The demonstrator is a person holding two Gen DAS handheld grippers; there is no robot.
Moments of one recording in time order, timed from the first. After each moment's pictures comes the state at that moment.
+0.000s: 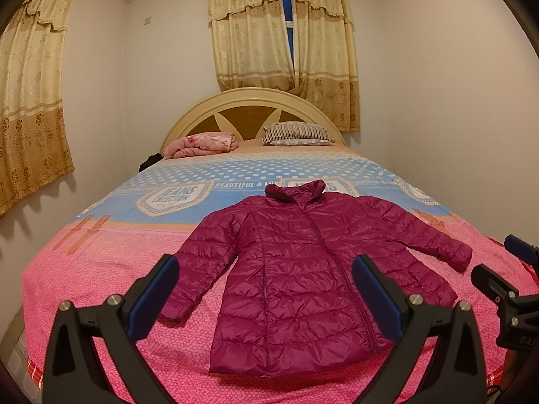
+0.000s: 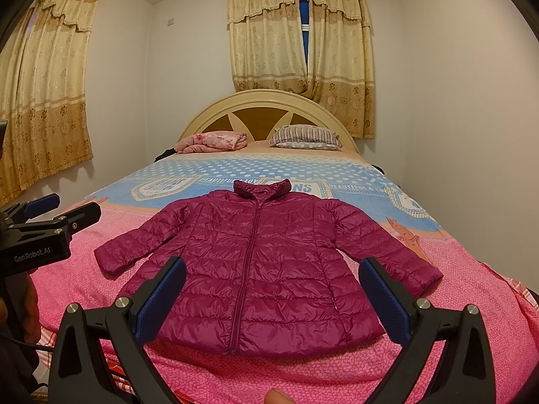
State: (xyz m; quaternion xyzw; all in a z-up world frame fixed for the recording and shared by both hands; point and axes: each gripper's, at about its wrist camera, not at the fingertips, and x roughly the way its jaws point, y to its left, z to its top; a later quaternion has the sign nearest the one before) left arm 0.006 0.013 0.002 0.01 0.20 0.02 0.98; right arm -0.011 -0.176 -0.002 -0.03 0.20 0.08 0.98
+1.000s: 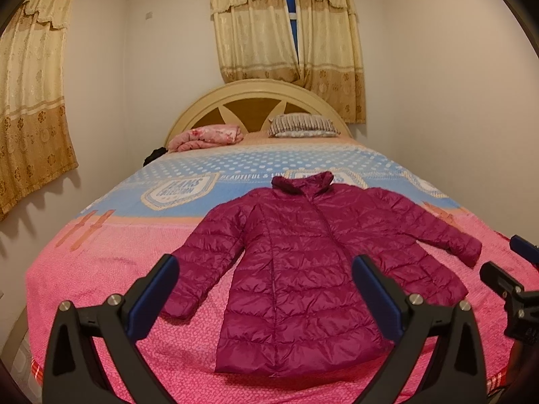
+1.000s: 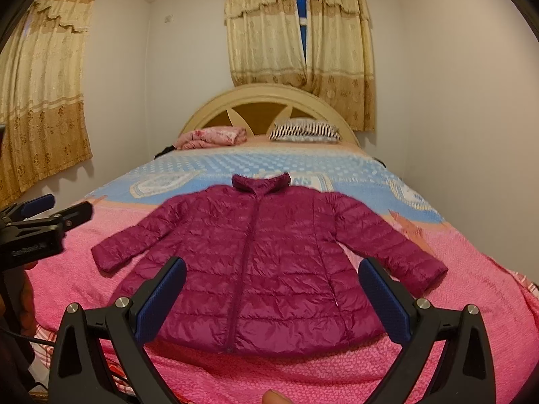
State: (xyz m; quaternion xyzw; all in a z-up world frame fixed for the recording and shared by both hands) left arm 0.021 0.022 -0.009 0.01 0.22 0.04 0.97; right arm 0.006 -0.185 -0.014 -0.02 0.22 0.08 0.97
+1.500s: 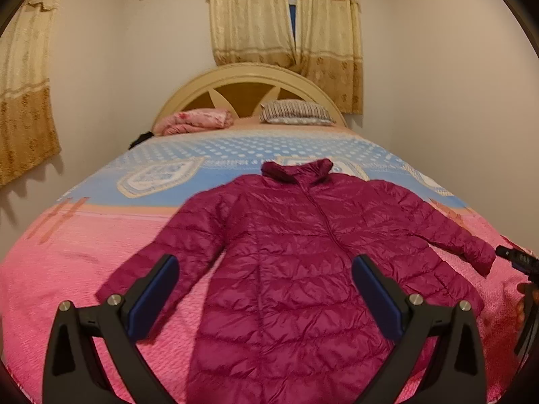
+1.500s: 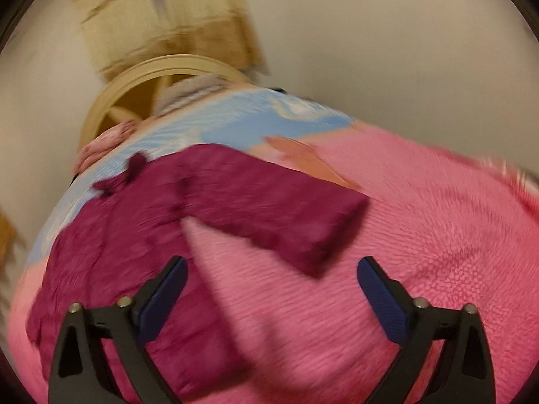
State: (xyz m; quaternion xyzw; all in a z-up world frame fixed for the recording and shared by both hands) left arm 0.098 0.013 -0.049 -0.01 0.25 0.01 0.97; right arm 0.127 -0.395 -0.103 0.18 0.33 -0.11 0.92
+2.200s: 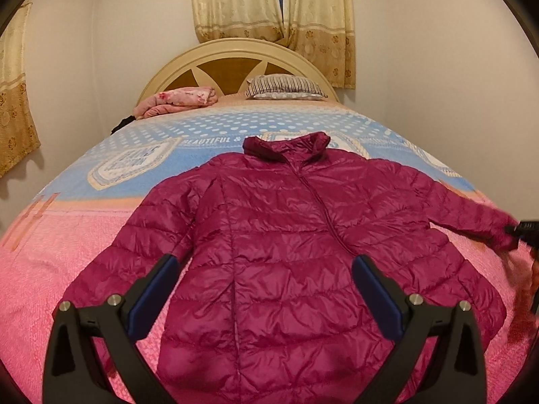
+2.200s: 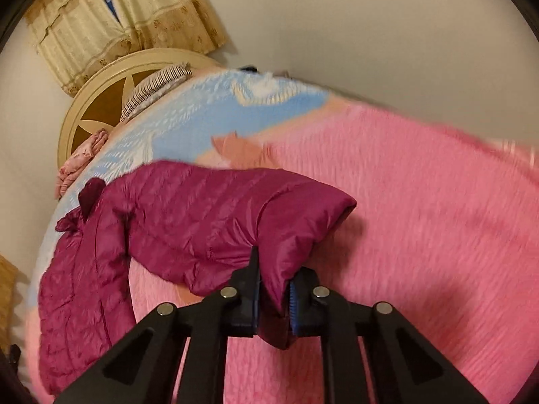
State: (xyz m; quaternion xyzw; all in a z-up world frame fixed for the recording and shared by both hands) left arm 0.171 0.004 -0.079 0.00 0.29 -0.01 0.96; right arm 0.212 -0.463 -0.114 0.21 0.36 -0.13 0.90
